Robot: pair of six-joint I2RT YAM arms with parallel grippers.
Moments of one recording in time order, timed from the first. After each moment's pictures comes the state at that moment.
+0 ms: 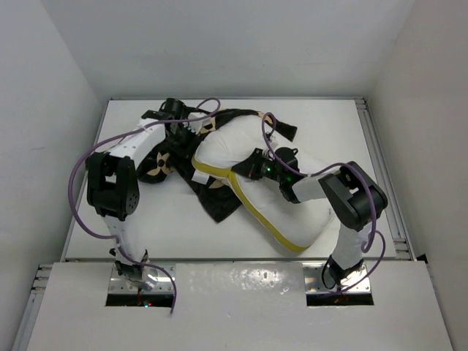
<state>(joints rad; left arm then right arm) -0.23 1.87 1.54 -0.84 0.30 0.46 0.50 1.86 0.70 0.94 -0.44 0.84</state>
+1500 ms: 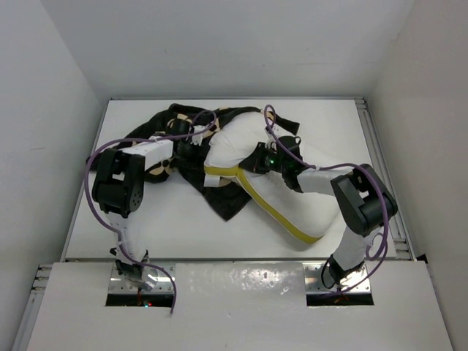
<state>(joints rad) -0.25 1.91 1.27 -0.45 0.27 0.08 0.45 1.77 0.81 0.57 -0.43 0.69</state>
